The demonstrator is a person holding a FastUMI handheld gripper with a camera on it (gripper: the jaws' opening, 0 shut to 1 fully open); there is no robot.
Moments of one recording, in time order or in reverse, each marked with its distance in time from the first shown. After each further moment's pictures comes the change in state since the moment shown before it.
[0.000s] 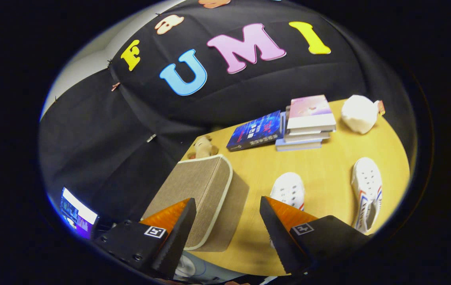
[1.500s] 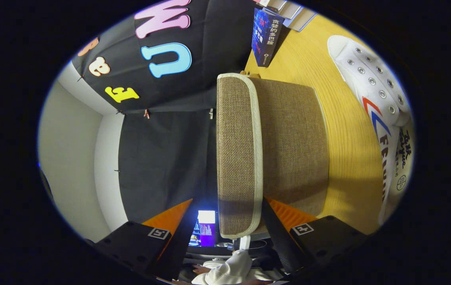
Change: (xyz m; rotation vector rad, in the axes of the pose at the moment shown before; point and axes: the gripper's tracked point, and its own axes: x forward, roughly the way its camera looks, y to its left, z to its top) arm 0.034 0.062 -0.072 0.696 0.406 0.610
